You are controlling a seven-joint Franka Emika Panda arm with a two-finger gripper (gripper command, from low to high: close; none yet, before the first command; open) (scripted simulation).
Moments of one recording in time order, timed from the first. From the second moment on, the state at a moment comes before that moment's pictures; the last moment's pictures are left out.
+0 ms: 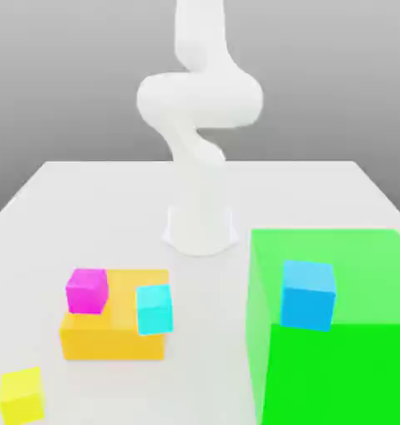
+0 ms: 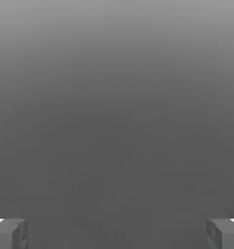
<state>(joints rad) -0.05 -0.71 0.01 -2.30 -0.01 2.33 0.87</state>
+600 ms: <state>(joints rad) -0.31 -0.05 -0.03 -2.30 -0.08 2.52 1.34</state>
